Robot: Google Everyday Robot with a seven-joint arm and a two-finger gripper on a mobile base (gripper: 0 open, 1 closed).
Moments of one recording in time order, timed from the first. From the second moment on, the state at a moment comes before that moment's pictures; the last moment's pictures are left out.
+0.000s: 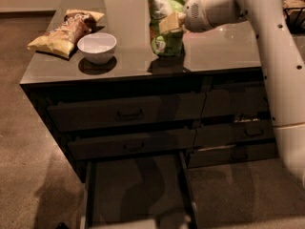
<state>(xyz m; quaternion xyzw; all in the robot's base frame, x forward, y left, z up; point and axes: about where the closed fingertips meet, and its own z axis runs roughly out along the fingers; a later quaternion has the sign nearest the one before) 0.726 -0.061 0.951 -0.84 -0.21 -0.37 0.34</state>
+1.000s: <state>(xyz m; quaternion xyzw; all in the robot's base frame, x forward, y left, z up) 0.727 -0.051 0.946 -0.84 -0.21 -0.37 0.34</state>
